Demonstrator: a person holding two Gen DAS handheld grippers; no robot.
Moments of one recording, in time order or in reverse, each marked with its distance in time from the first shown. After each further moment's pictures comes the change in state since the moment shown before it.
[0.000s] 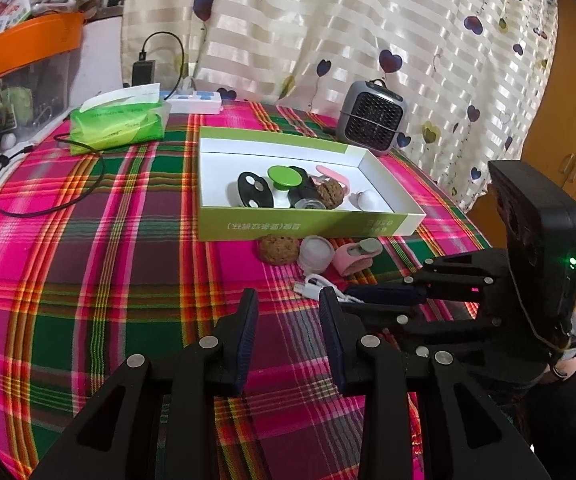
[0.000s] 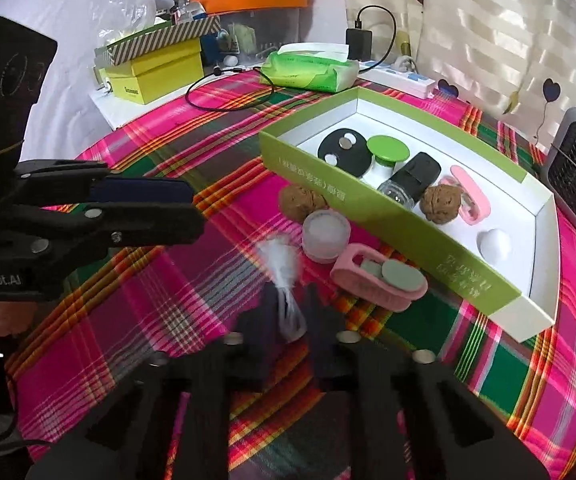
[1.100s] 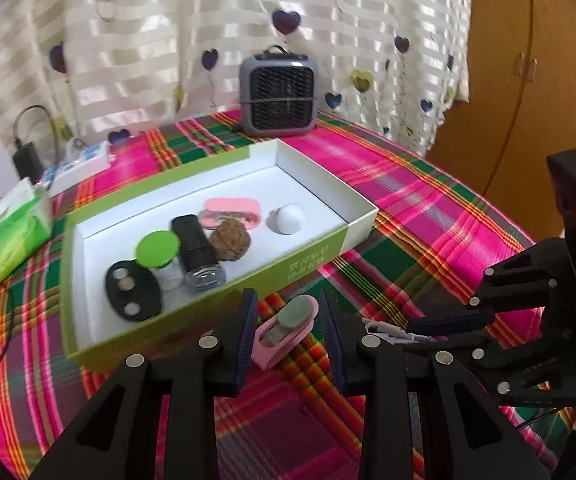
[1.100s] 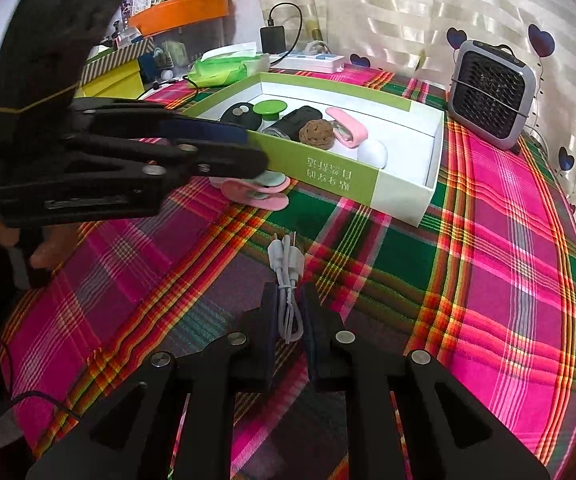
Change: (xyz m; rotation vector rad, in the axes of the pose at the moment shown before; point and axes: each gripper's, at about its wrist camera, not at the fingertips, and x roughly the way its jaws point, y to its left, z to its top) left arm 0.077 -0.077 0.046 0.382 0.073 -0.077; right arm -0.047 -0.045 -0.054 0.179 -0.012 -0.118
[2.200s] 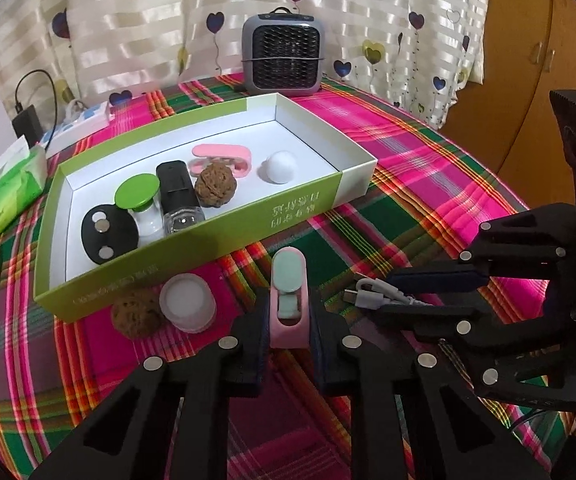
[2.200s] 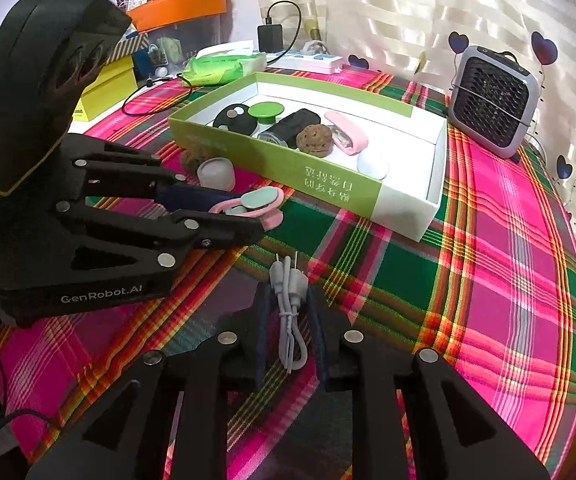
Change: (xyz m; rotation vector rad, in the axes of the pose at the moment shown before) left arm 0.009 -0.015 -0.021 -0.064 0.095 0.030; right arm 0.009 0.005 0.008 -0.015 0.002 -0.038
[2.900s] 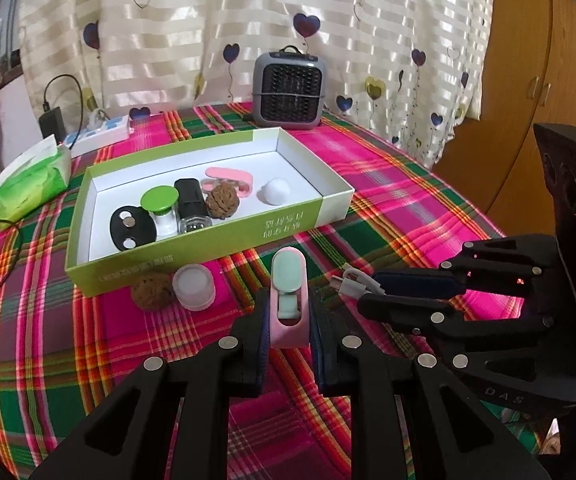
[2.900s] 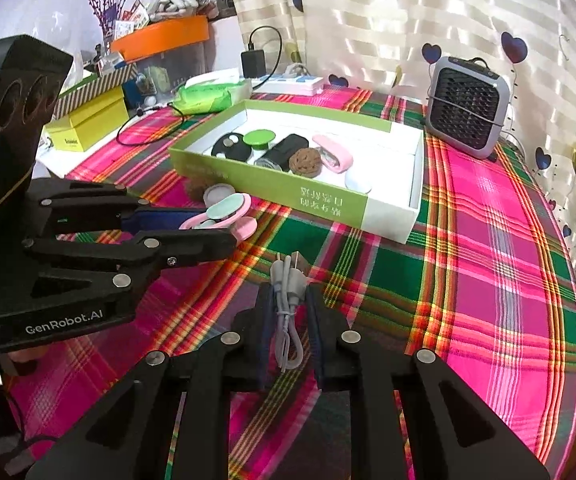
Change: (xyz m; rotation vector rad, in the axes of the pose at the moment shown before) left arm -0.042 -0.008 -0.013 -0.073 -0.114 -0.007; right arm -0.025 0.009 0.000 0.085 -0.087 -0.035
